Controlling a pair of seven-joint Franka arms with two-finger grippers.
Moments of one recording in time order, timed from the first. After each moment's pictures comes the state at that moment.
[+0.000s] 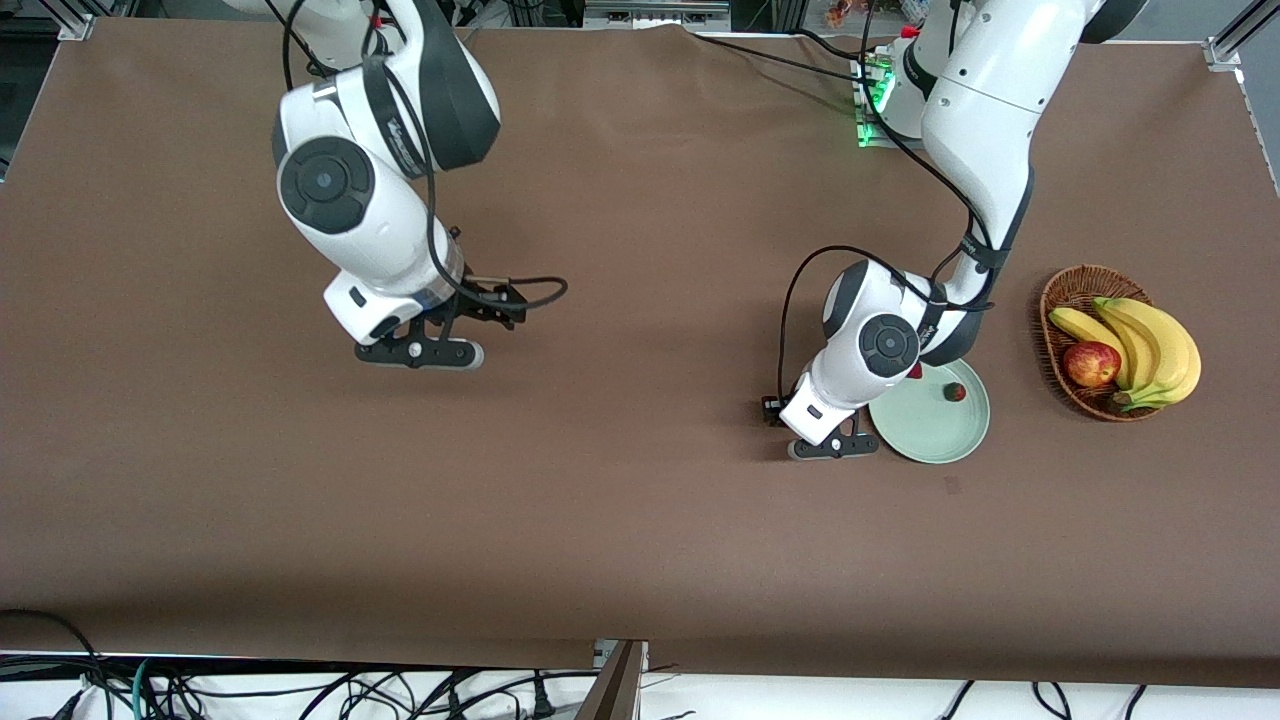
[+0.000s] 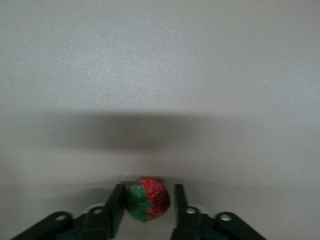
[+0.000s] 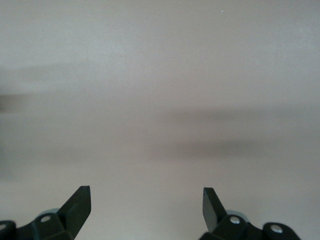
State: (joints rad) left arm -0.31 0.72 -0.08 -1.70 -0.12 2.46 -0.40; right arm 0.88 0.40 -0.50 -1.44 0.26 1.73 0.39
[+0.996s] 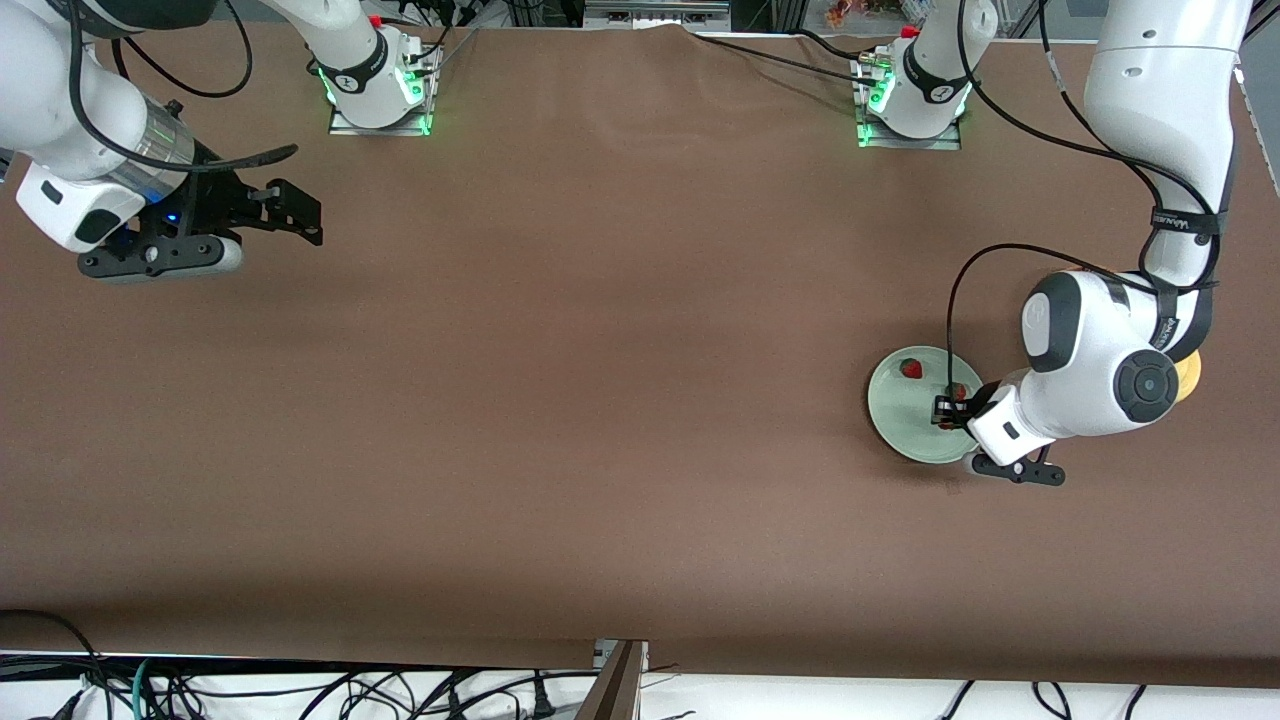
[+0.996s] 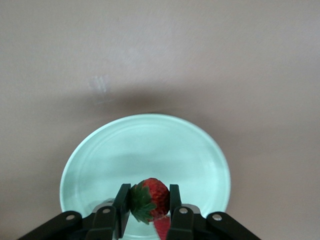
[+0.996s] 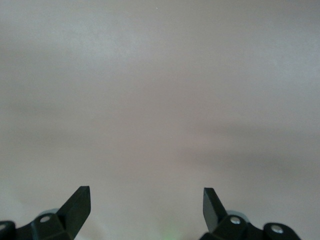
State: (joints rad) left arm 0.01 0.60 -0.05 -1.66 -0.10 2.10 0.16; right arm 0.24 0.05 -0.03 -1.60 0.06 1.56 0.12
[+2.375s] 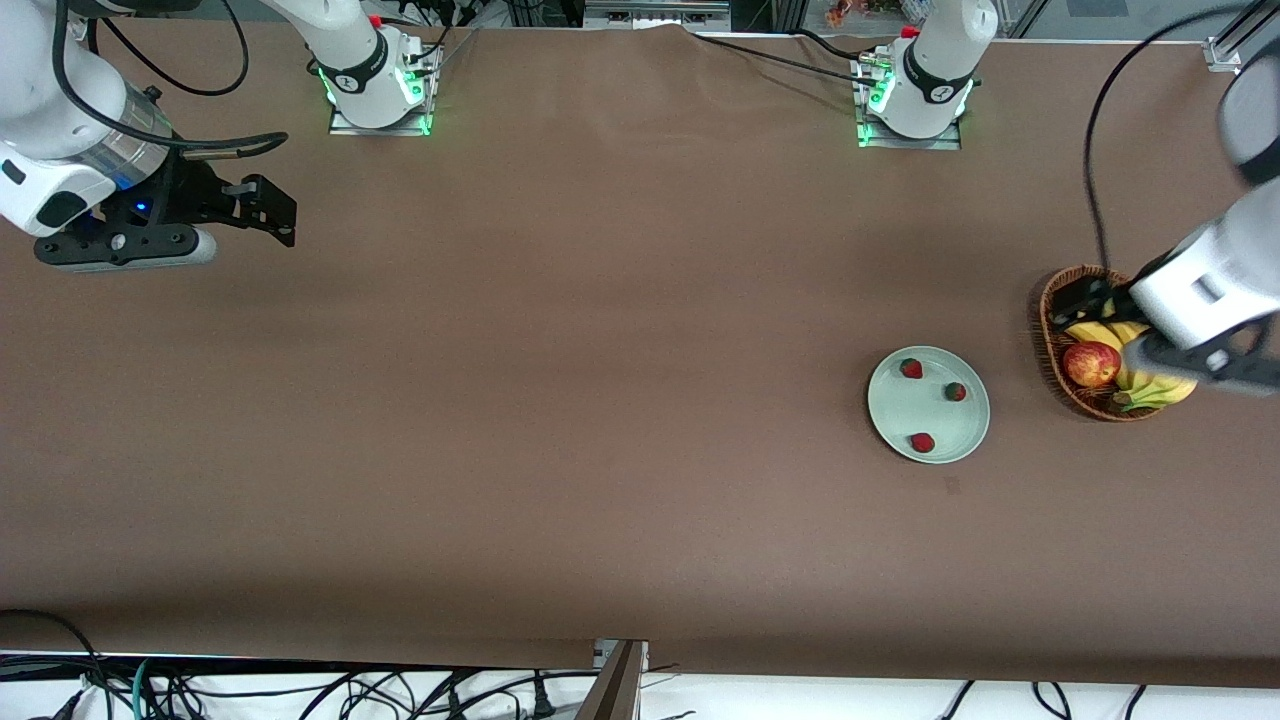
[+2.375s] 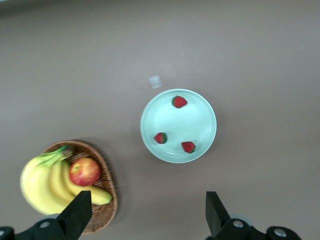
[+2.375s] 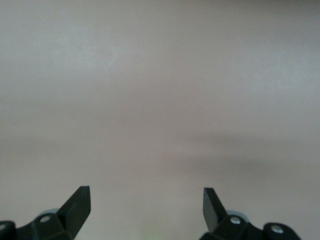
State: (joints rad) left arm 0.02 0.13 -0.03 -1.50 0.04 1.63 0.16; right arm 0.23 0.05 -0.02 -1.56 -0.01 1.56 0.12
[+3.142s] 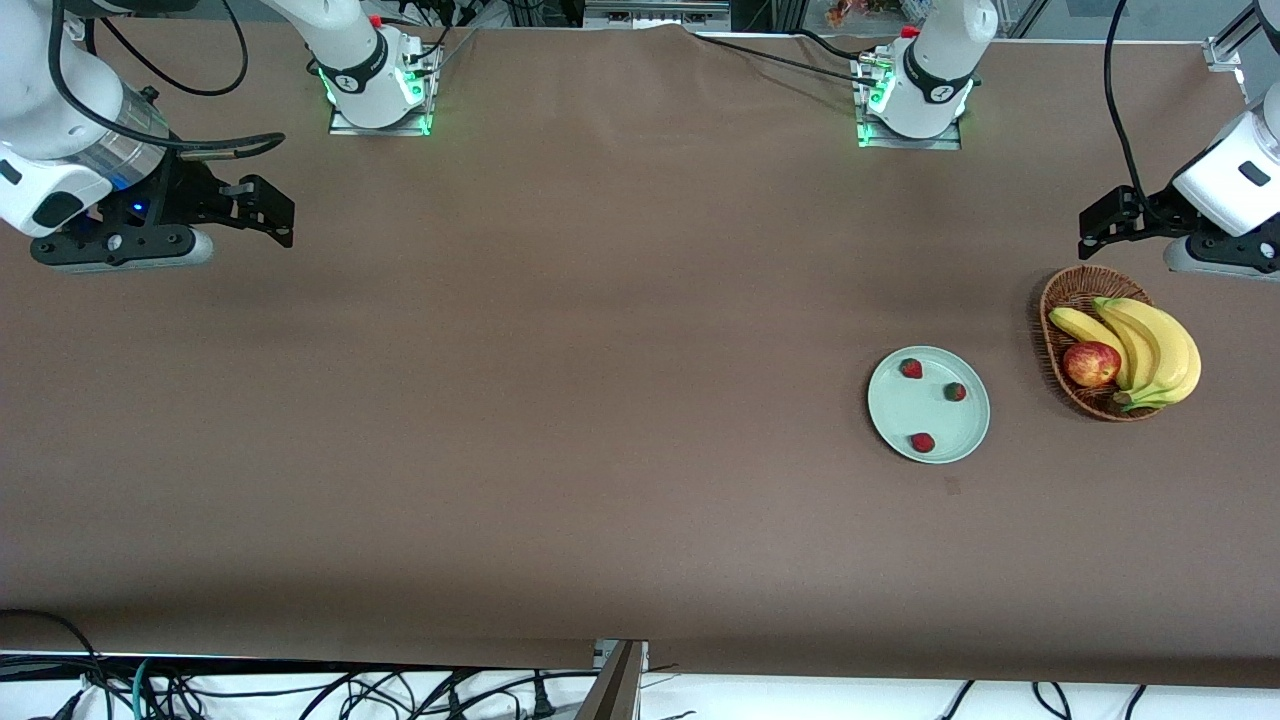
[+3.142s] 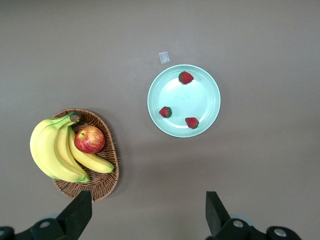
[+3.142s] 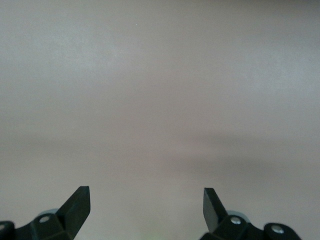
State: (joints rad) left arm 0.05 -0.05 -0.05 -1.73 0.04 1.66 0.13; right arm 0.23 0.05 -0.02 -1.56 -0.01 1.56 0.12
